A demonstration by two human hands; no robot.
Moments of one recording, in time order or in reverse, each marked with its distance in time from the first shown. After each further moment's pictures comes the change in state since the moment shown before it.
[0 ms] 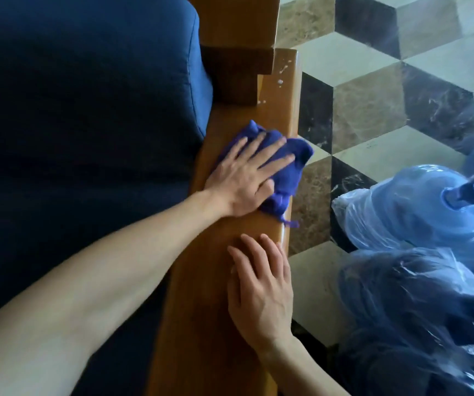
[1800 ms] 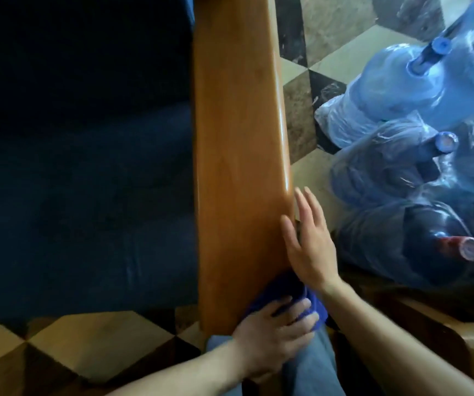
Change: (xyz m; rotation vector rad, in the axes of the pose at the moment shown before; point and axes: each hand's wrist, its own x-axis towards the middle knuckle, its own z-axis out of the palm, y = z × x) left_hand -0.443 0.226 0.051 -0.409 -0.182 0.581; right_hand -0.191 -0.041 -0.044 0.237 -0.151 0.578
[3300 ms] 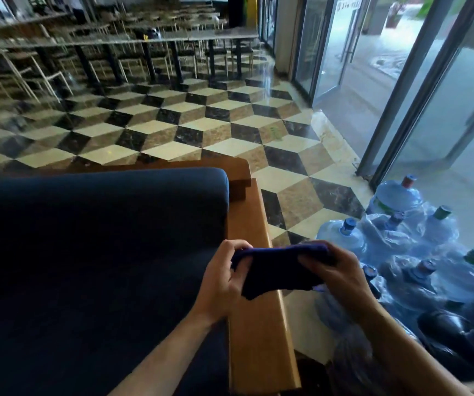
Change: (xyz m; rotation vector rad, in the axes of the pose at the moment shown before) left_hand -0.050 0.082 -0.379 -0.547 0.893 -0.314; right_hand -0.139 -0.211 -0.244 0.564 0.121 -0.396
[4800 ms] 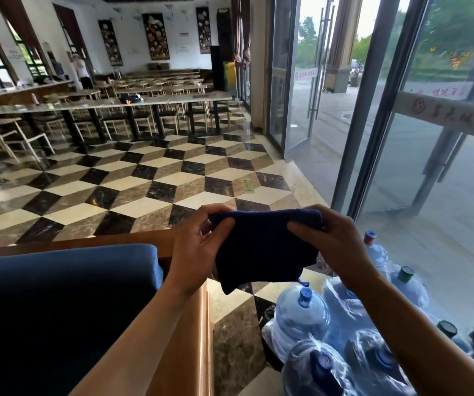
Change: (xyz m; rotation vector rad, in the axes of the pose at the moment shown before) left_hand 0.257 0.140 0.167 -0.176 0.110 0.241; right_hand 0.192 -0.064 -0.260 0.037 0.089 -0.234
